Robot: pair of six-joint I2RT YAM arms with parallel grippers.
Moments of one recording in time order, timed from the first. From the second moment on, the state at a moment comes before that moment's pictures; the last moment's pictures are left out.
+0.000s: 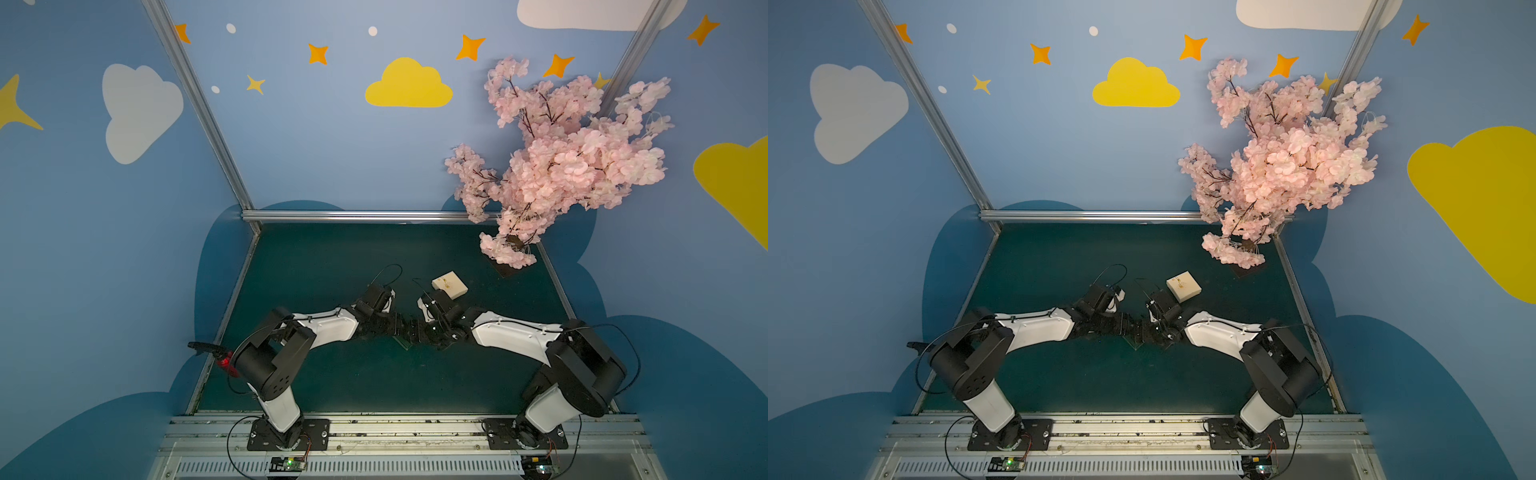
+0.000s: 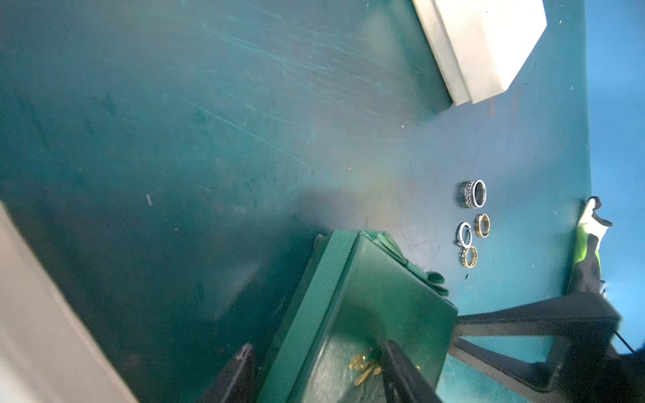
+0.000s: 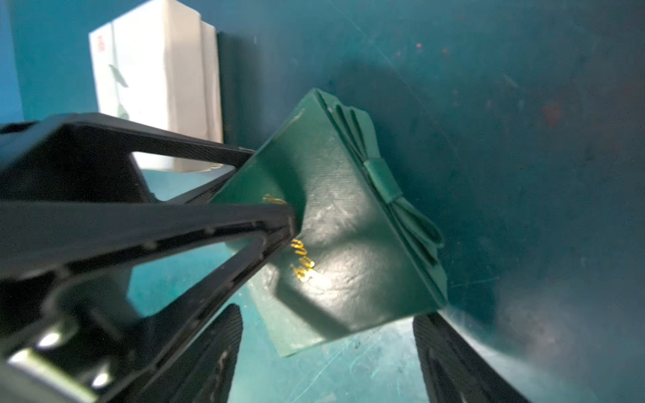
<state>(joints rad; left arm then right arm) -0.66 1.71 0.86 -0.07 0.25 -0.60 0.80 1.60 0.85 -0.28 -0.22 0.70</state>
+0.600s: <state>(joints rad) -0.57 1.46 0.82 -0.23 -0.02 -0.62 0.81 1.75 0.97 -0.26 -0.25 0.71</state>
